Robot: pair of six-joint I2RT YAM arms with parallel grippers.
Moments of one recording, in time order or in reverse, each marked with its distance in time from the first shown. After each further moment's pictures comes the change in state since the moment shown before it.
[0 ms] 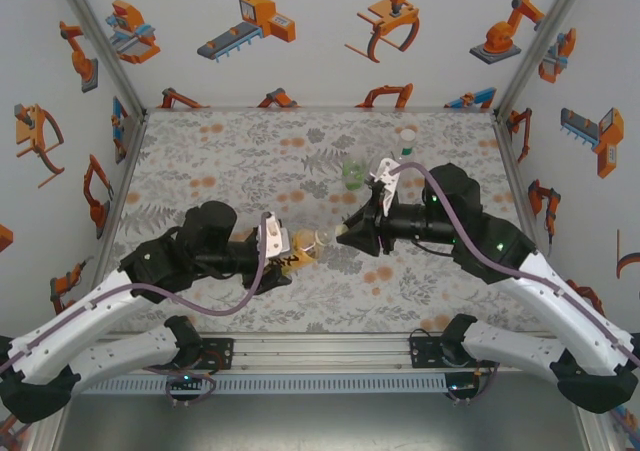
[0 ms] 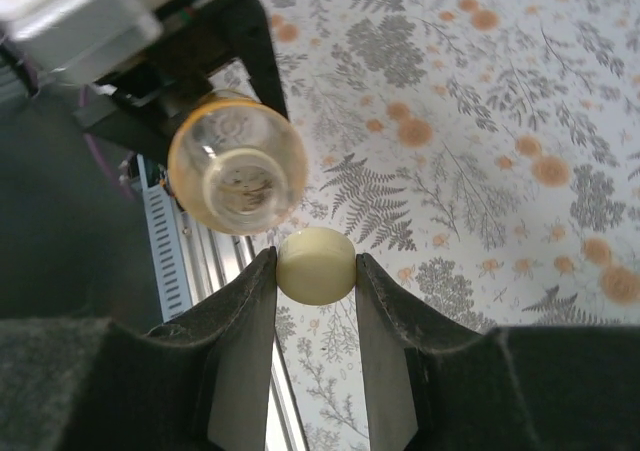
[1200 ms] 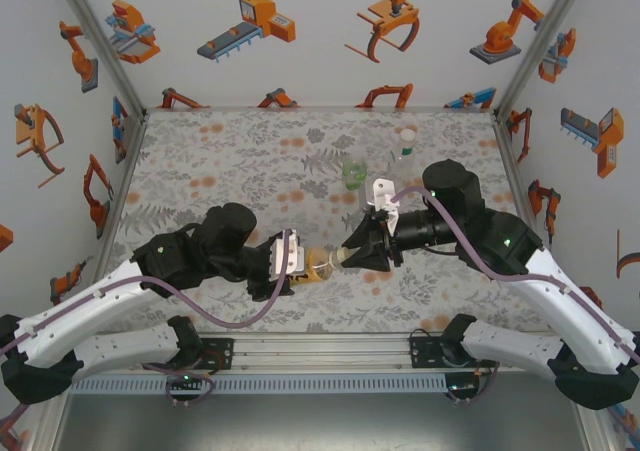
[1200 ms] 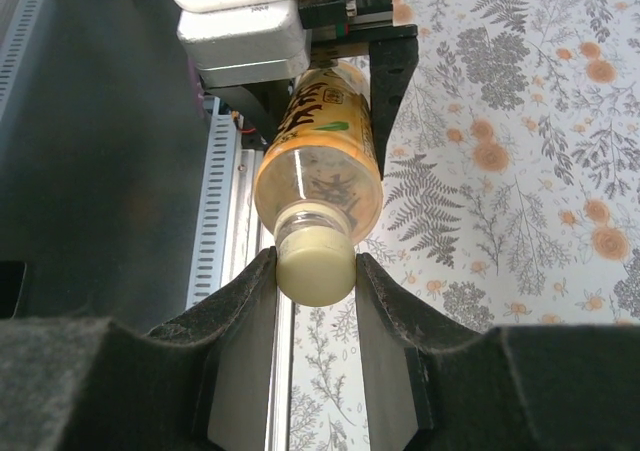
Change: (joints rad) left arm -0.103 0.087 0.075 -0.095 -0.008 0.117; right arm 0.000 0.030 0.078 -0.162 -0.272 -0.251
